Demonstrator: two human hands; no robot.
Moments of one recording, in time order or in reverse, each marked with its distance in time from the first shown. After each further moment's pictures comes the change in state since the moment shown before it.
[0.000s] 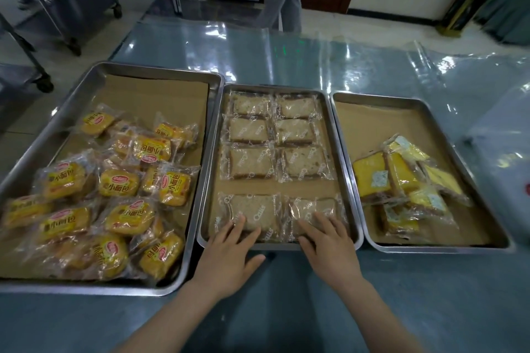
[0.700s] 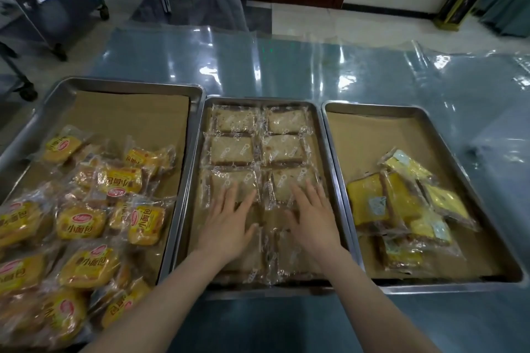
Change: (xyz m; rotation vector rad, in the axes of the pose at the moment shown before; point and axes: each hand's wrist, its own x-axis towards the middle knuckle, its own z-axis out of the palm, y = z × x) left_hand 0.123 0.005 -0.039 -0.037 0.148 -0.065; right_hand 0.116 -0.001 -0.030 0.155 0.100 -0.027
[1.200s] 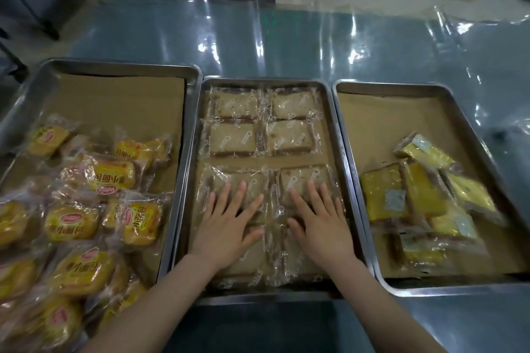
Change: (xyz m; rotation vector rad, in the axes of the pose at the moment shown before) left_hand 0.004 -0.021 0.019 0.227 -0.054 0.143; right_hand -0.008 0.018 0.025 -0.256 -0.086 -0.075
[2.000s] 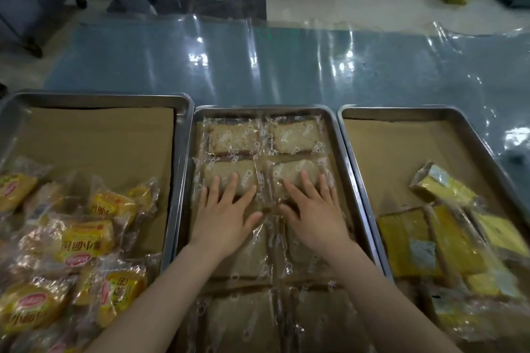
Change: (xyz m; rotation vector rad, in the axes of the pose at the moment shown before) left_hand 0.103 -0.039 -0.040 -0.063 0.013 -0.101; right_hand 0.118 -0.007 -0.030 0.069 -0.063 0.044
